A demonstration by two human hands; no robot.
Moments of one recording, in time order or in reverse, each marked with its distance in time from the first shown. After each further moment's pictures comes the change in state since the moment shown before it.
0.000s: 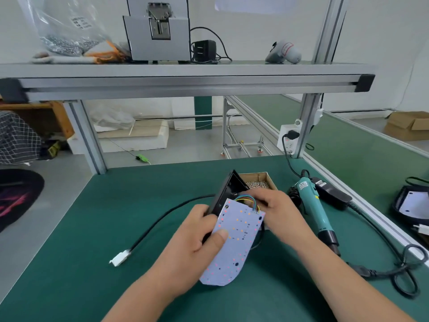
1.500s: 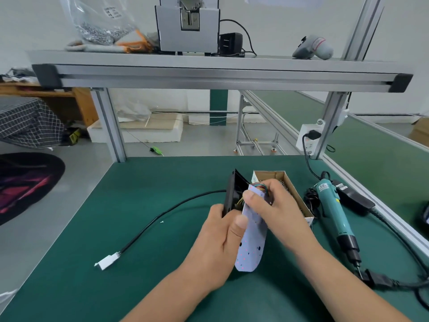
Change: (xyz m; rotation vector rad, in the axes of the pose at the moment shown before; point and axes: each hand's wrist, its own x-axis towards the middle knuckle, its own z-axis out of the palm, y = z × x) left_hand -0.002 -0.004 0.029 0.019 0.112 -0.063; right_hand -0.005 -0.019 0.036 0.107 0.117 0.056
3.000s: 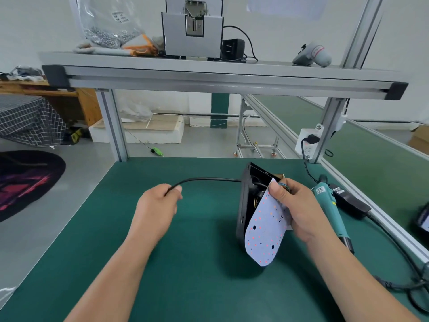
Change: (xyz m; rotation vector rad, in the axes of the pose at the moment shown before) left_hand 0.032 -0.033 -0.097 -0.077 0.411 -0.421; right_hand 0.022 0.014 -0.045 0.316 -0.053 0.187
